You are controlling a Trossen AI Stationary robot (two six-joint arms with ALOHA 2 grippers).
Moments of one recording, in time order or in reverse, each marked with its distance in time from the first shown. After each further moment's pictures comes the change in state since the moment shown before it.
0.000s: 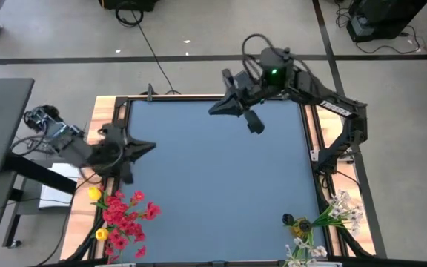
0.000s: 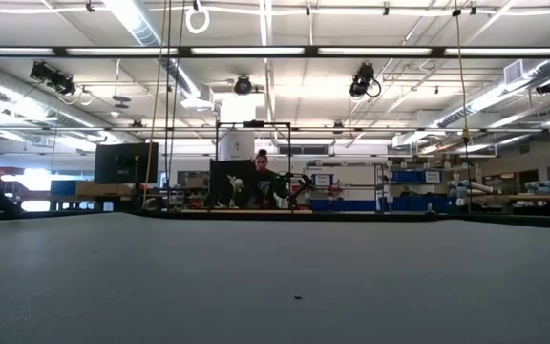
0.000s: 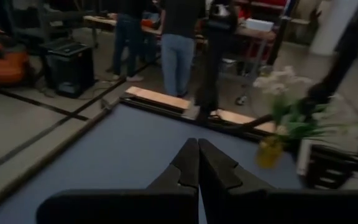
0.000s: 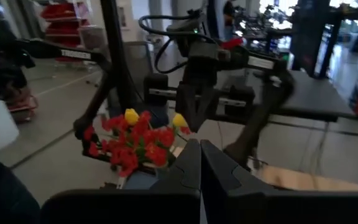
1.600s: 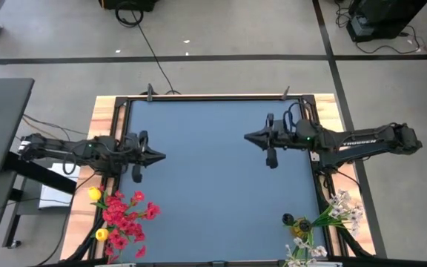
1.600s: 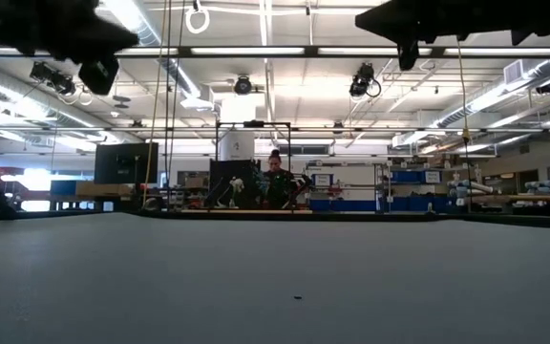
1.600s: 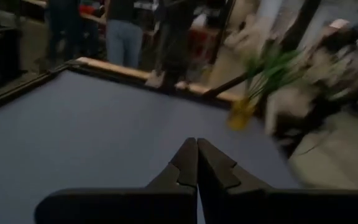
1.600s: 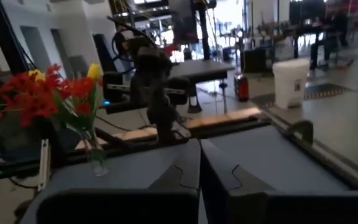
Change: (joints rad) left arm 0.542 -0.470 -0.870 0.593 0.788 0.135; right arm 0.174 -0.706 -1.476 0.895 0.675 0.200
